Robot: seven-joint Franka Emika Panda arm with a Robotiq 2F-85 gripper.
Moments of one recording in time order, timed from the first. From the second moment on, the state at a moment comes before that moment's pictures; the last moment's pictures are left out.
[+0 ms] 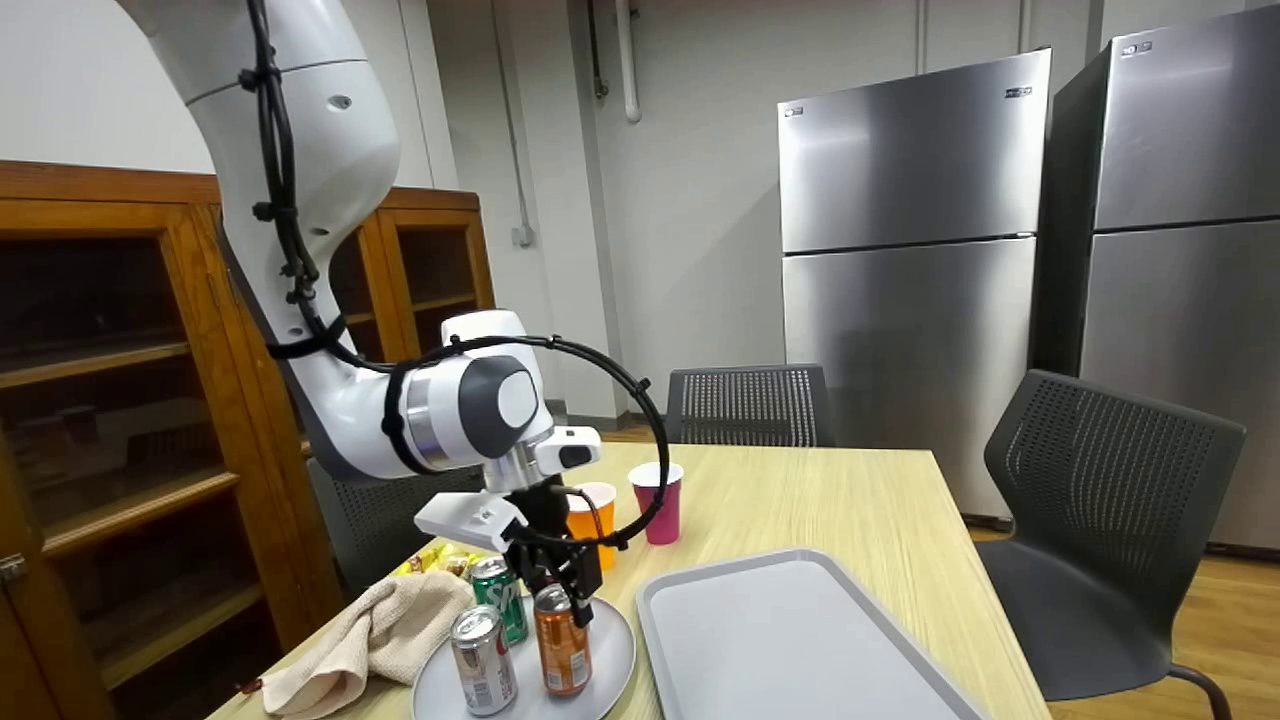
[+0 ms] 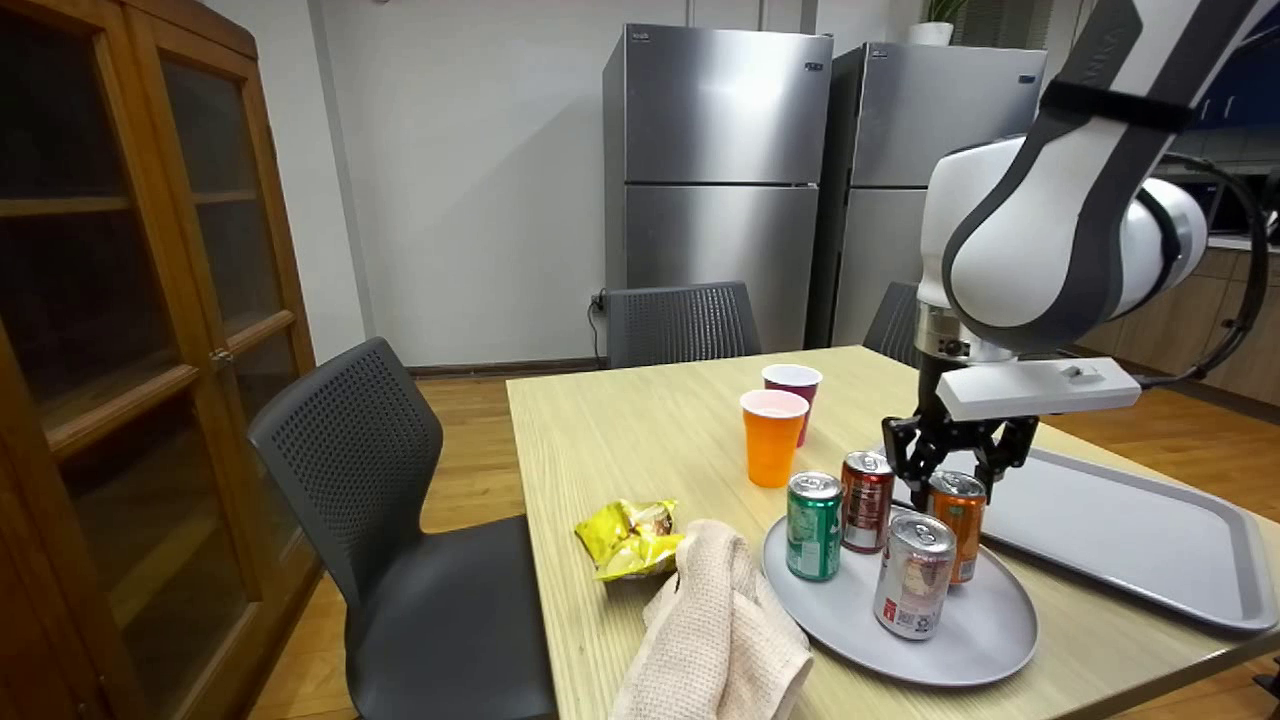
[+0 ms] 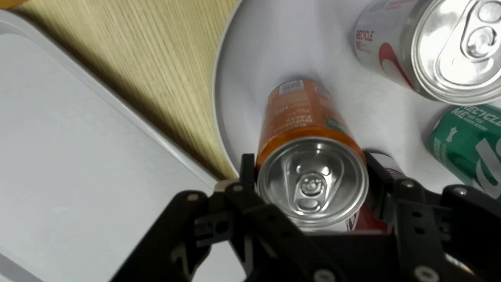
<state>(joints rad) 0.13 0.27 -0.23 -2.57 -0.27 2.85 0.43</state>
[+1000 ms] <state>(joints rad) 0.17 0.23 -0.32 -2.52 -0.28 2.86 0.43</state>
